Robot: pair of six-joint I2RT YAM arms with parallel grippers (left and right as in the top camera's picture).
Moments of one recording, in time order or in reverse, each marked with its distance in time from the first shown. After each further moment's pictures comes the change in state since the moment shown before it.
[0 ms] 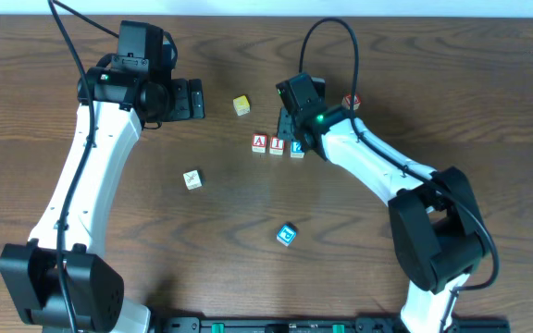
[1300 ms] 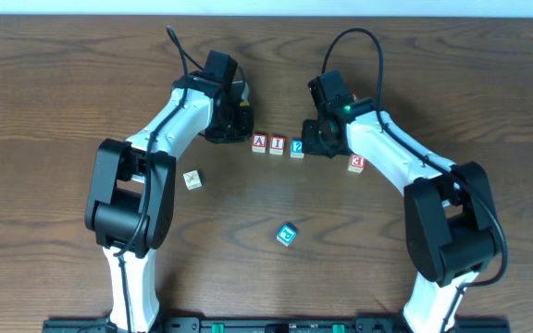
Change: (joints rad) left arm -0.176 0.445 0.000 0.215 0.272 -0.088; right arm -0.131 0.000 -0.049 -0.156 -0.209 -0.131
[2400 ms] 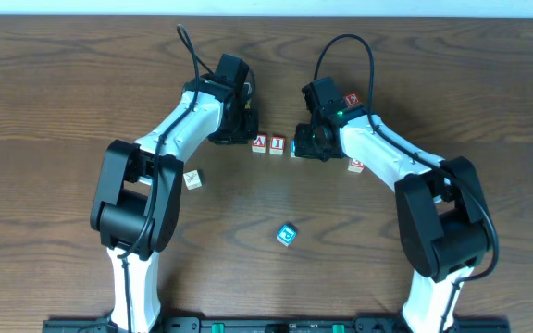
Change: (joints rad) left arm -0.045 0.000 0.000 0.000 -0.124 -0.026; right arm 0.023 0.032 -0.018 0.057 -0.041 0.000
